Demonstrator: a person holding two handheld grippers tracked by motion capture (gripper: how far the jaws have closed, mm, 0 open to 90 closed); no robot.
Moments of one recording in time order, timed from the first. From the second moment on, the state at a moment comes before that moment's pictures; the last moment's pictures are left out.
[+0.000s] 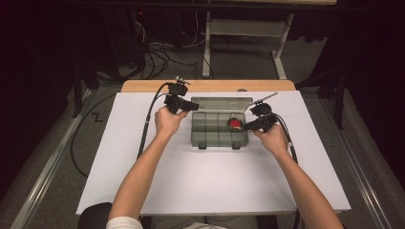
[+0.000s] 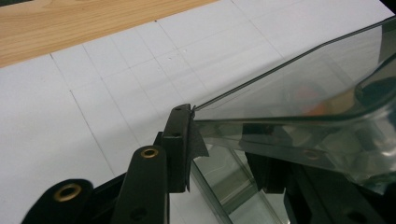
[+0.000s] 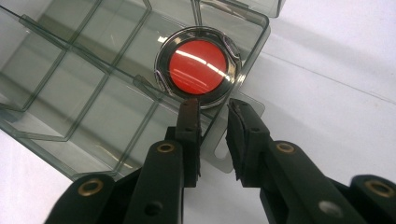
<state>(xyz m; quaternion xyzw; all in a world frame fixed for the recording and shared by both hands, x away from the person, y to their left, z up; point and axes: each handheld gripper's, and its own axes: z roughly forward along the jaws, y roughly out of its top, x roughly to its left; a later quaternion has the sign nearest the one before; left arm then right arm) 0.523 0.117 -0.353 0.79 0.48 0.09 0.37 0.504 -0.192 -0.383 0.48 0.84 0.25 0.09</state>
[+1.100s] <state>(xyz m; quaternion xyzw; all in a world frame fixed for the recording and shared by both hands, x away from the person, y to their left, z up) 0.513 0.119 -0.367 0.79 0.47 0.10 0.37 0.491 -0.198 -0.373 0.46 0.84 0.27 0.11</state>
